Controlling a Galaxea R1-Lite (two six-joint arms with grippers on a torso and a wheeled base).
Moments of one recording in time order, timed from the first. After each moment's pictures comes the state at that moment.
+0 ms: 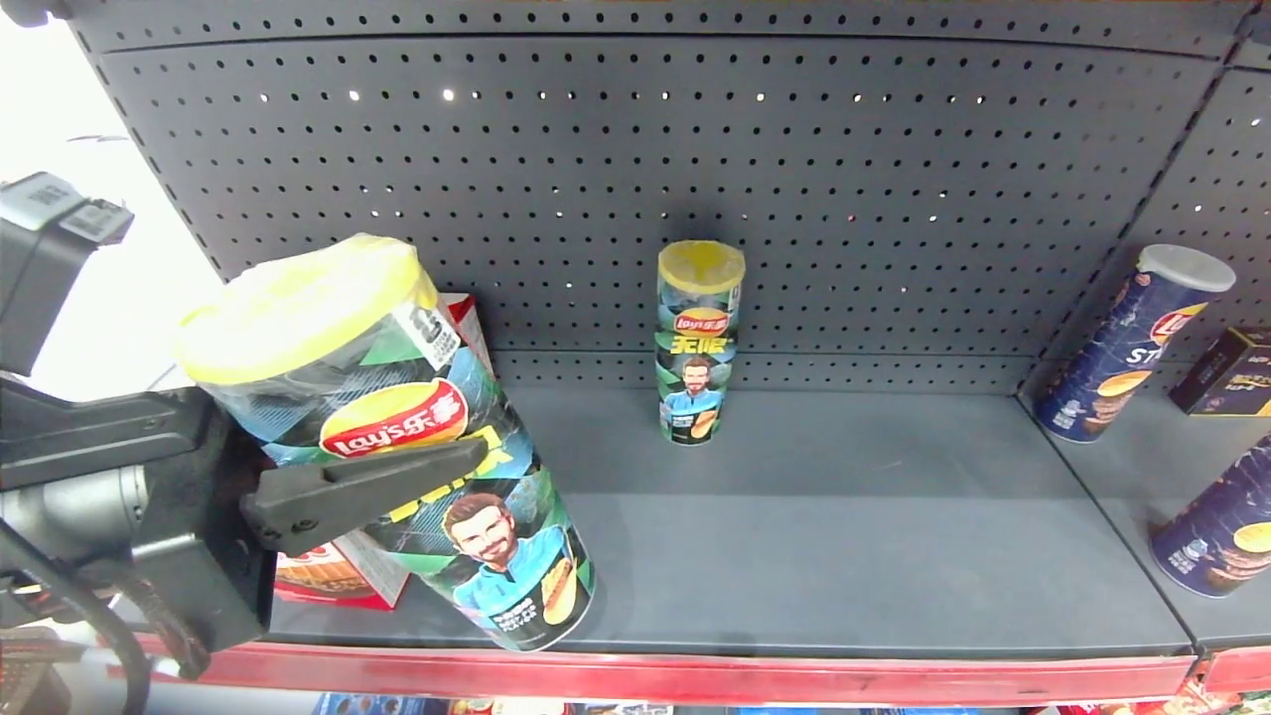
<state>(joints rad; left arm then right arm) -0.40 1.21 -0.66 -0.50 -0.67 0.06 0.14 0.44 -0.34 -0.06 0.17 -0.06</state>
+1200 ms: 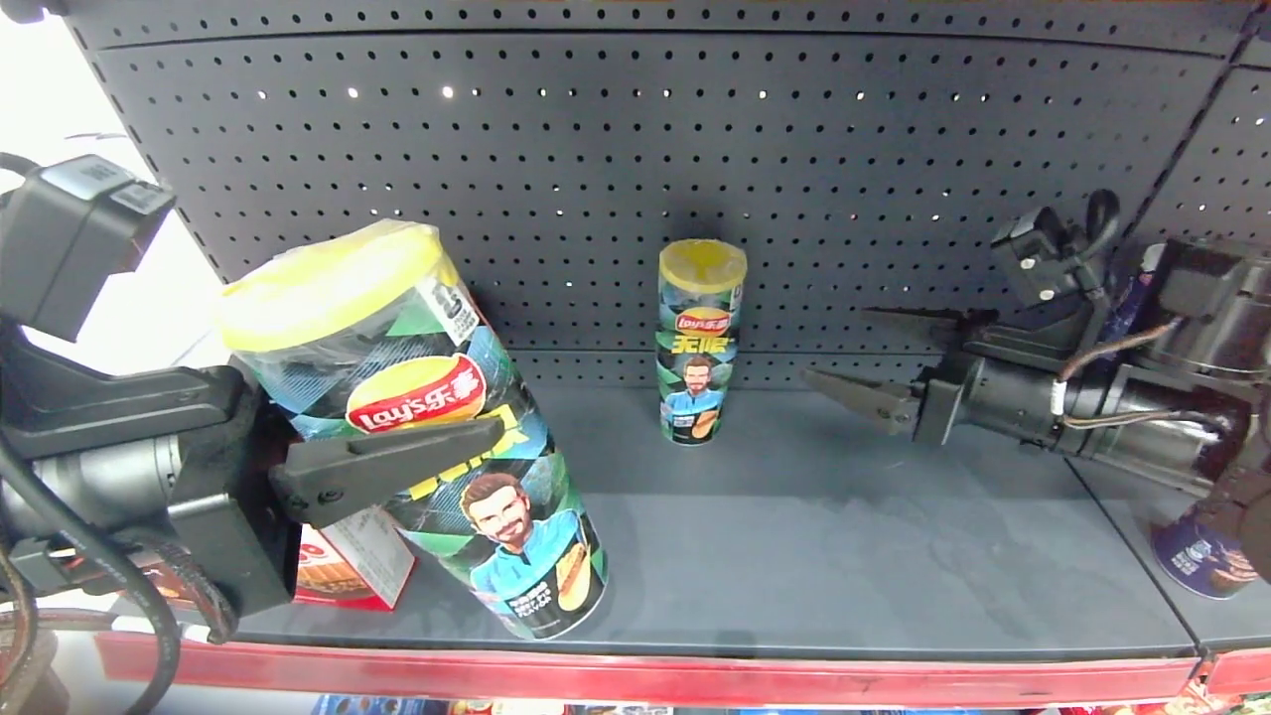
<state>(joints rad) -0.40 1.24 -0.69 -0.51 -0.68 0.01 0.40 1.62 -0.83 -0.81 0.49 -0.15</state>
